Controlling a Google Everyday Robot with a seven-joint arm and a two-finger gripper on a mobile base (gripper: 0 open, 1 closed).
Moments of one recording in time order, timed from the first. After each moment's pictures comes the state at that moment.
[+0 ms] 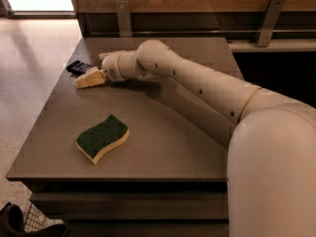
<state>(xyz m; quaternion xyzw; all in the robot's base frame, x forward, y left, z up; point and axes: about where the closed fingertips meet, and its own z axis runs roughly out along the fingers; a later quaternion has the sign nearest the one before) 0.742 0.212 0.814 -0.46 0.66 0.31 0.49</state>
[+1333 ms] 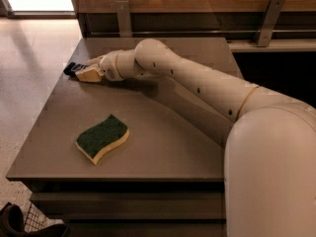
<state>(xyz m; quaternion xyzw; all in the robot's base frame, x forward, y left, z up) 0.741 0.217 0.815 -0.47 0.67 0.32 0.49</state>
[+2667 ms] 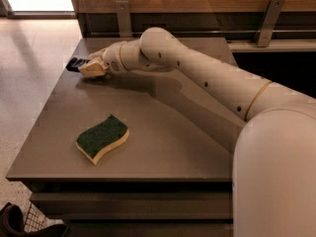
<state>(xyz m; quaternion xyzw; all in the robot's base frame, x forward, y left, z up) 0.730 0.205 0.849 -0.49 0.65 0.31 0.49</state>
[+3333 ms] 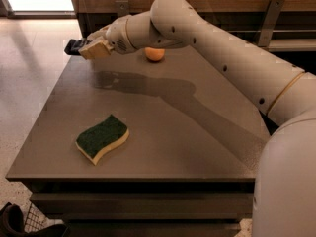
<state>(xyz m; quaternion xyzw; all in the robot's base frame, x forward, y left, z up) 0.702 0.178 0.926 -0.54 0.62 0.29 0.50</state>
